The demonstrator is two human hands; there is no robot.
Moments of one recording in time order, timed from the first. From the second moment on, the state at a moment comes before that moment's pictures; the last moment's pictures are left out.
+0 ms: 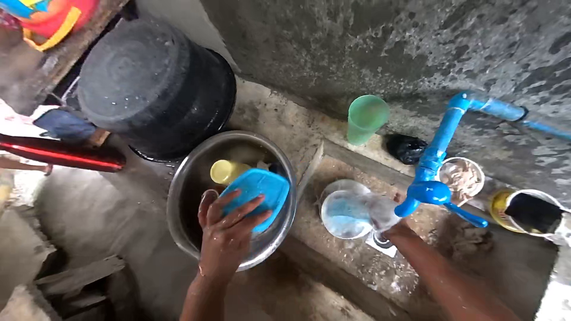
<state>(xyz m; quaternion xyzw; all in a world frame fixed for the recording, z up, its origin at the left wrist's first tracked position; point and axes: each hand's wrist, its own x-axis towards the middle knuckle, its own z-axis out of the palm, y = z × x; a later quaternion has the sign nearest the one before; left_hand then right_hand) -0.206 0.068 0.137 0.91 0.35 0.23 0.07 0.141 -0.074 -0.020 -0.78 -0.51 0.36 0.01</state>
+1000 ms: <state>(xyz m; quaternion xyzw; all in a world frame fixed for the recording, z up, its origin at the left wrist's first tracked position) 0.020 -0.014 0.003 0.19 0.57 0.30 0.74 0.116 -0.098 0.049 -0.77 -0.27 0.52 0.26</state>
